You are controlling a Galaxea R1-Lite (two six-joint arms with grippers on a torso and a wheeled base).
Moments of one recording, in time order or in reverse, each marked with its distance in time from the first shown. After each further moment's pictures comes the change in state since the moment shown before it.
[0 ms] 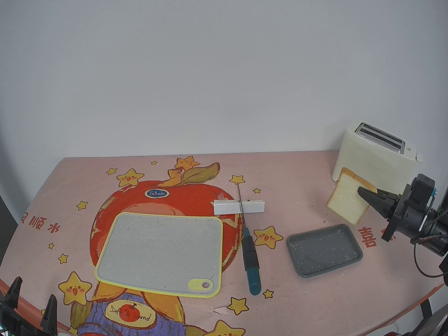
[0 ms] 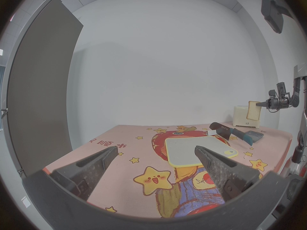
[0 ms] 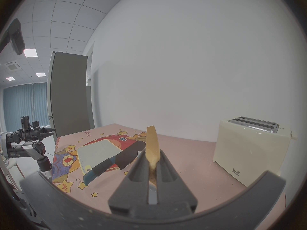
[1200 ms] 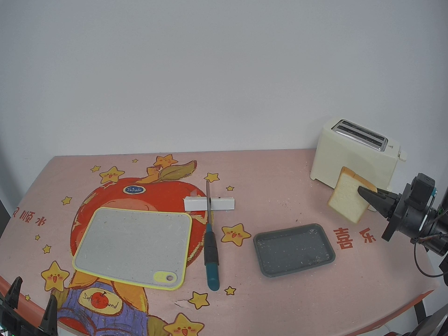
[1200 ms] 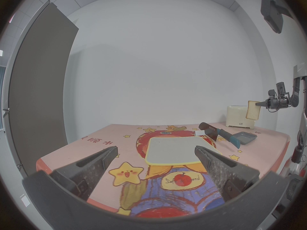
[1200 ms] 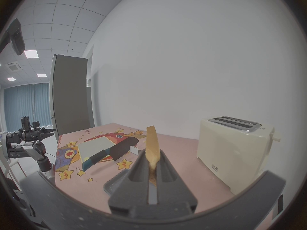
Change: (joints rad) left arm -0.001 0.000 0.000 0.000 -0.004 0.000; right arm 0.000 -0.001 -0.002 0.000 0.002 0.003
